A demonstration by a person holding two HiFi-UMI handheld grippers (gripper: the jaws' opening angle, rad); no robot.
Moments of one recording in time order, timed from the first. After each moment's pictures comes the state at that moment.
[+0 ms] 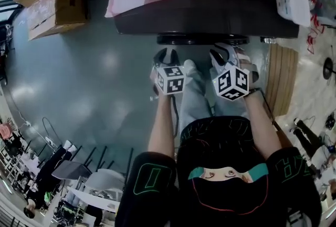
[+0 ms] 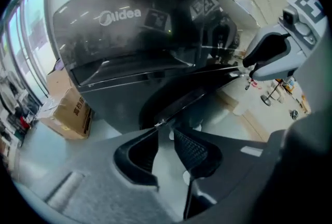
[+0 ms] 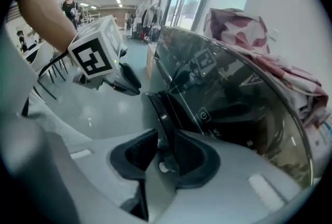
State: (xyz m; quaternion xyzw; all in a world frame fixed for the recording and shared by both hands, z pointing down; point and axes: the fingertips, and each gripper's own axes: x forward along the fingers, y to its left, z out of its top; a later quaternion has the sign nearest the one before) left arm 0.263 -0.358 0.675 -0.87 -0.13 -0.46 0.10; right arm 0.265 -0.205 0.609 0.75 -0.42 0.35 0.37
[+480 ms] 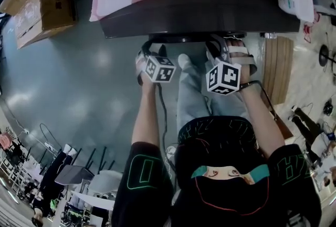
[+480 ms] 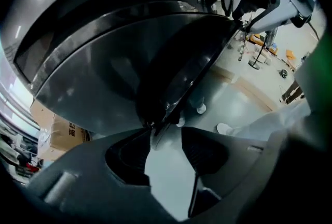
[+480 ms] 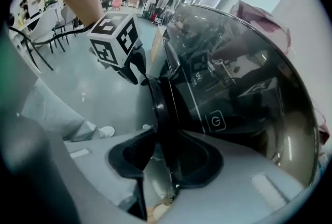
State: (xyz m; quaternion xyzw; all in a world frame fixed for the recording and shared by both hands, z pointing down) left arm 0.281 -0.377 0.740 -0.81 -0.22 -0.49 0.23; right arm 0.279 -0.203 0.638 0.70 -0.39 0.34 0.49
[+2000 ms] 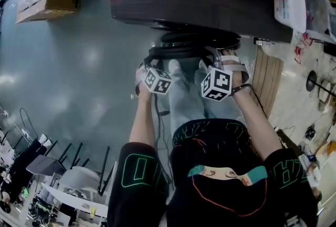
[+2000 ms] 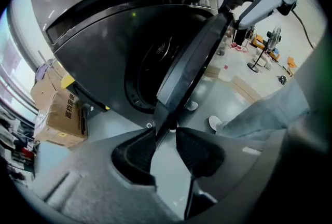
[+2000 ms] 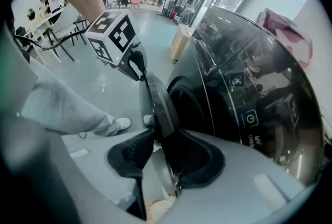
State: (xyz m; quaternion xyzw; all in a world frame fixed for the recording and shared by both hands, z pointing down) left arm 0.185 -0.368 0.756 -0.80 -0.21 -0.52 0.20; right arm 0.224 -0.202 0.653 0.62 -0.47 0.35 0.52
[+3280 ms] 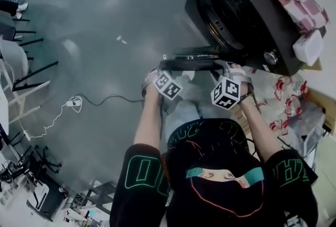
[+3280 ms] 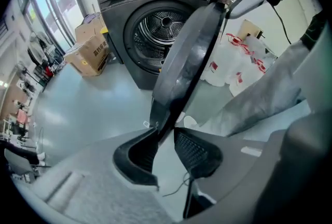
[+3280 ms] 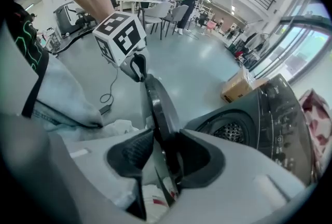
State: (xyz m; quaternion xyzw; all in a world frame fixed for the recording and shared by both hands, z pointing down) left arm -0.072 -0.181 0.762 -0.80 0.01 -0.60 0.01; right arm 0.073 -0.092 0.652 0.39 -0.68 0.16 0.60
